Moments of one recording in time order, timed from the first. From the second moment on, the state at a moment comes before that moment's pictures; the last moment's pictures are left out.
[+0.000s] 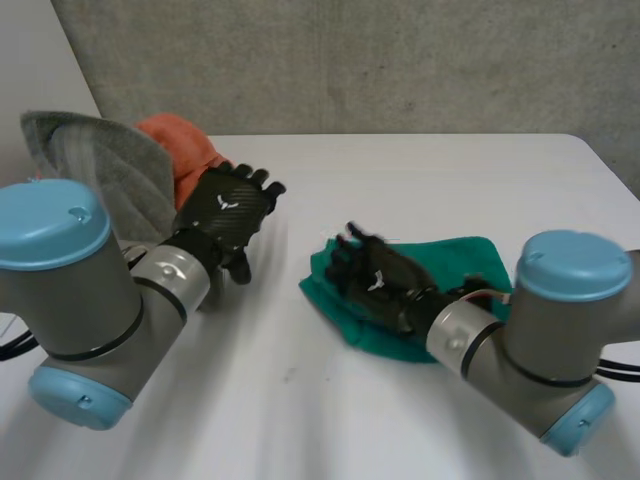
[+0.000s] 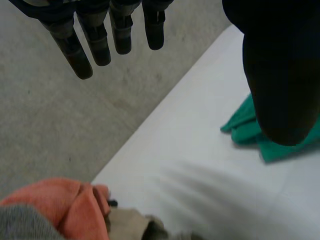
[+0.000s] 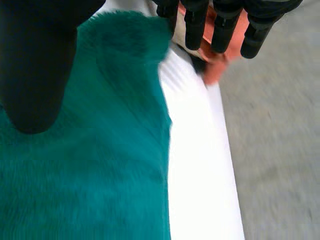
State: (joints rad) left arm 4.18 -1.89 -1.58 3.38 -1.49 3.62; right arm 2.05 -1.12 1.66 -0.28 1.13 2.13; left_hand 0.21 0.21 0.22 0.21 0.05; right_hand 0.22 0.21 0.20 0.21 0.04
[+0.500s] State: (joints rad) left arm 3.92 -2.34 -1.15 3.36 -1.51 3.64; right arm 1.70 -1.22 1.85 -0.10 1.18 2.47; left_hand 0.26 0.26 0.26 0.26 0.09; right_hand 0.33 0.32 0.32 0.32 0.15
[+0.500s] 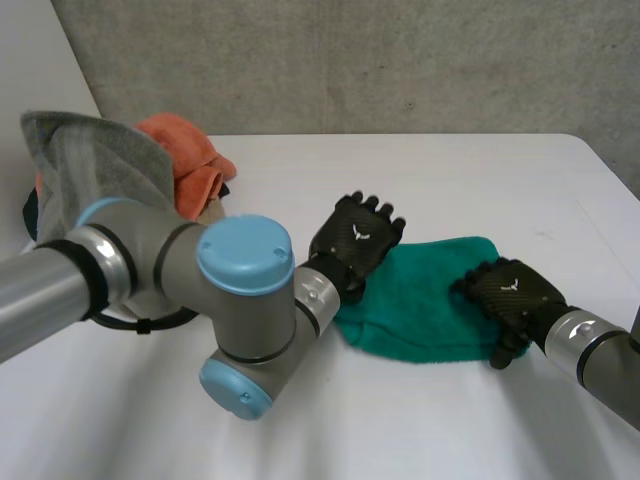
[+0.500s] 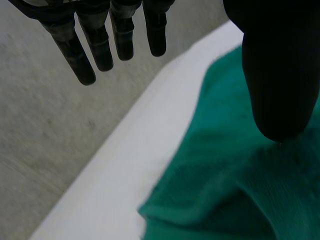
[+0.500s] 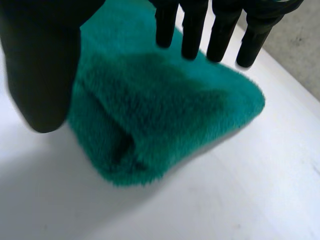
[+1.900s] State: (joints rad) left arm 3.96 -2.01 -1.36 3.33 -1.64 3.46; right arm 1.41 -1.34 1.87 0.01 0.98 2.48; left_hand 0.26 0.25 0.26 0.25 0.07; right_hand 0.41 0.39 0.40 0.41 0.24
